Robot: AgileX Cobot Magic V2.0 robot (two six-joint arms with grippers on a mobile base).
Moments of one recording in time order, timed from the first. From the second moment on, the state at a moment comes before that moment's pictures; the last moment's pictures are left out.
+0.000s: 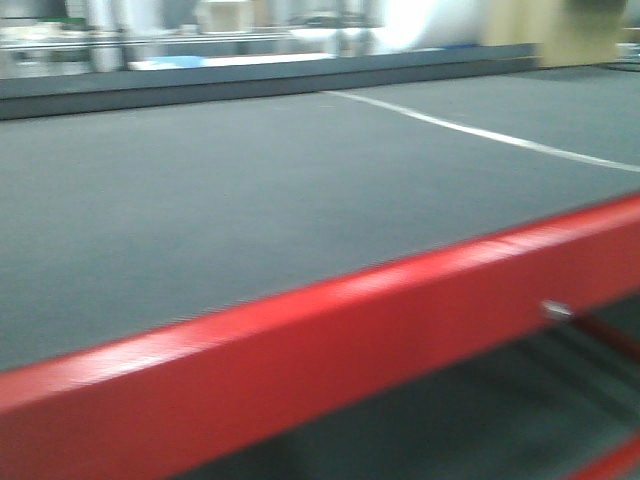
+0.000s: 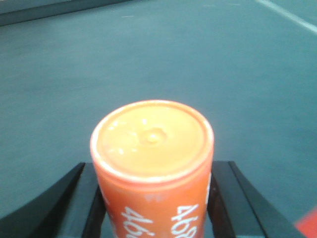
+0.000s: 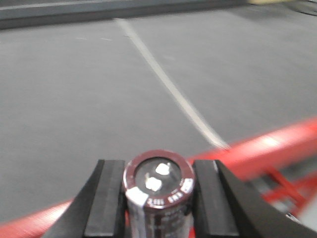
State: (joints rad) left arm 0.02 0.65 -0.95 0.06 0.81 -0.03; right arm 0.11 0.69 -0.93 0.07 0.64 -0.05
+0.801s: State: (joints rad) left arm 0.02 0.65 -0.95 0.06 0.81 -0.03; right arm 0.11 0.69 -0.93 0.07 0.64 -0.05
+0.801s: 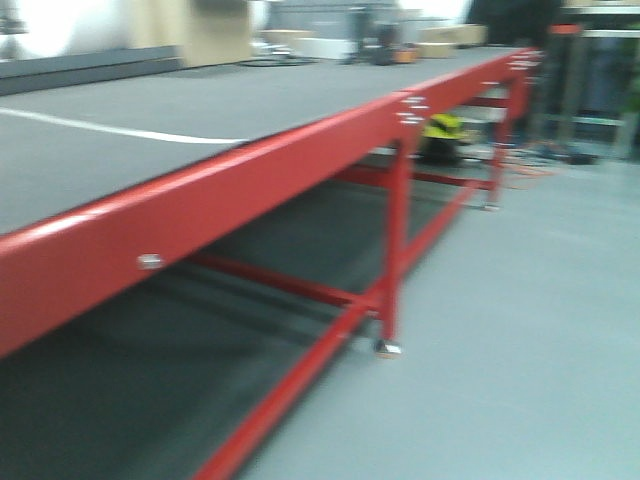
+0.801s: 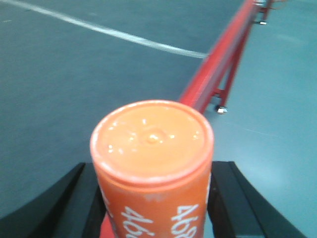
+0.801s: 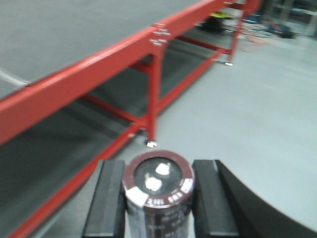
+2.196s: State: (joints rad) left arm 0.02 0.65 -0.95 0.06 0.81 -0.03; right arm 0.11 0.69 -0.93 0.07 0.64 -0.05
